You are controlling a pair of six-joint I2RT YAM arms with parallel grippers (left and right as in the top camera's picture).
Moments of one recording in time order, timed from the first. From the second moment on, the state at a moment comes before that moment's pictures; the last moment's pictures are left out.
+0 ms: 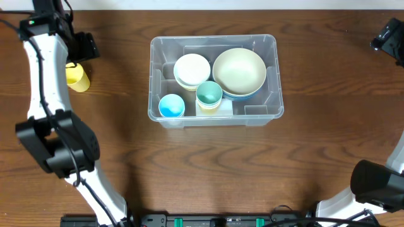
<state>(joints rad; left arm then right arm) 0.26 2.10 2.00 -1.08 -0.09 -0.08 -0.30 1.80 2.21 -1.44 0.21 0.38</state>
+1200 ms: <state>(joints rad) 0.27 2.34 2.00 -1.18 -0.09 0.01 -0.30 1.80 2.21 -1.44 0.21 0.38</state>
